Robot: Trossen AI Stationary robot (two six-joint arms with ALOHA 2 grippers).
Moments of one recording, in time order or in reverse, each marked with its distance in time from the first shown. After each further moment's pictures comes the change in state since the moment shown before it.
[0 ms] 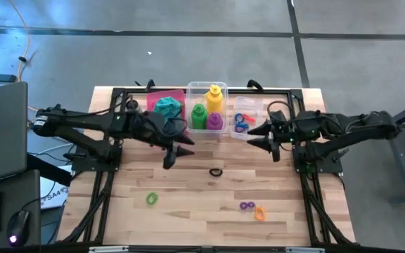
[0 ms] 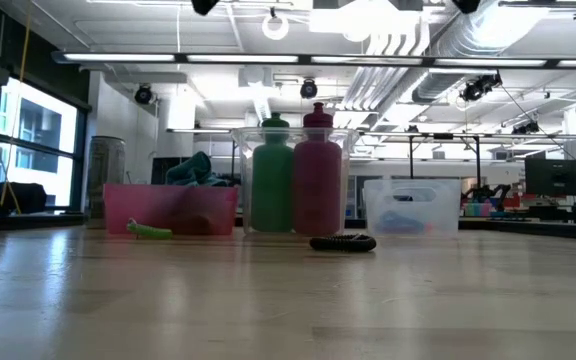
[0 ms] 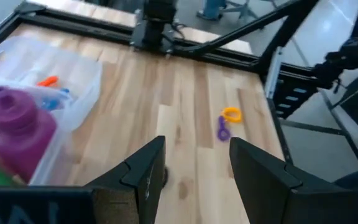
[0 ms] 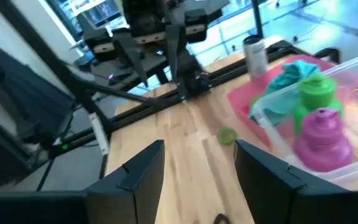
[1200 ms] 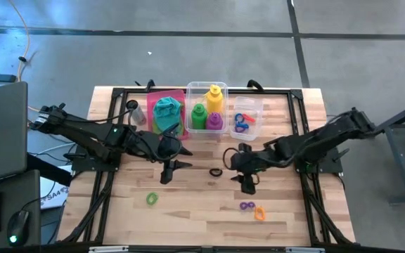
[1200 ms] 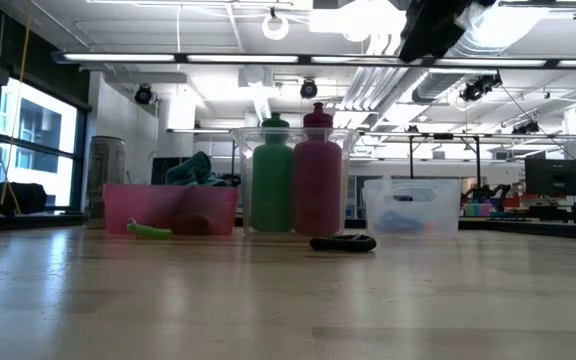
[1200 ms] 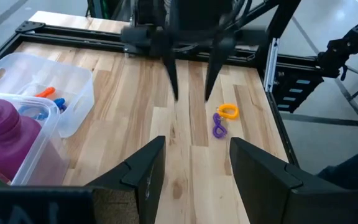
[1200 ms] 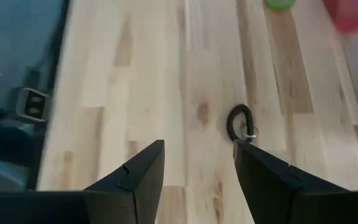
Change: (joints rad) left arm -0.201 0.009 0.001 0.012 -0.223 0.000; right arm 0.166 0.530 0.169 -0.238 -0.085 -0.107
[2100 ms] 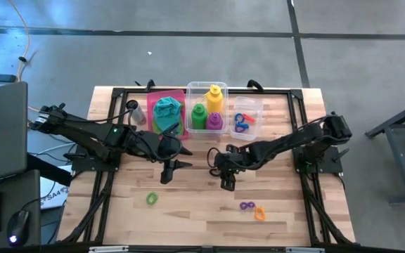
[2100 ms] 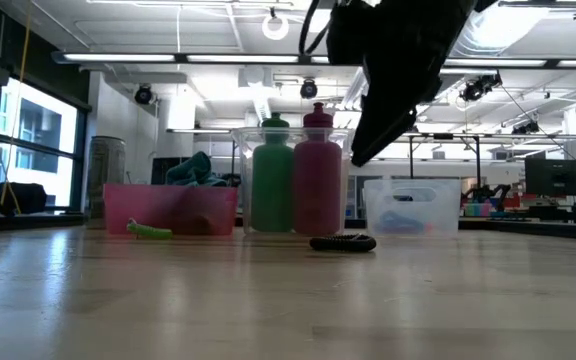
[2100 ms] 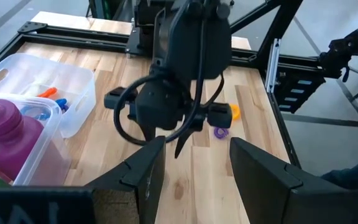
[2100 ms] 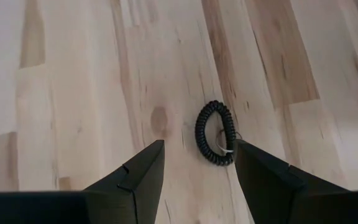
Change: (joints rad) left arm 0.000 0.000 0.000 0.000 -0.006 0.000; right arm -0.099 0.283 -0.001 0.147 0.006 0.051
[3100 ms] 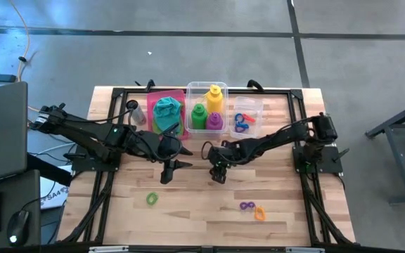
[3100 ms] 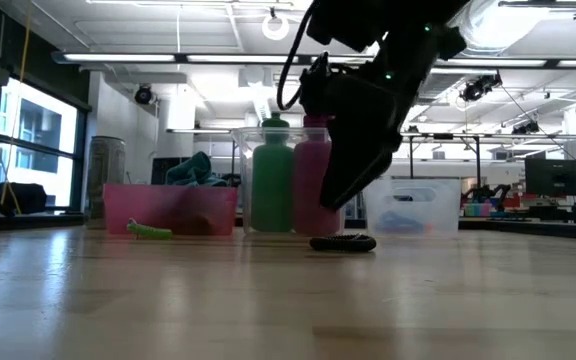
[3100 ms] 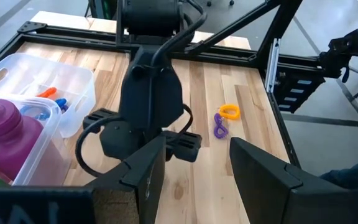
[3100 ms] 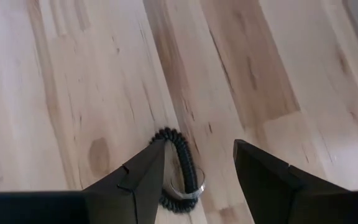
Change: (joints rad) left arm 0.000 0.000 -0.001 0.000 0.002 0.000; right arm -0.103 0.145 0.000 0.111 0.001 0.001
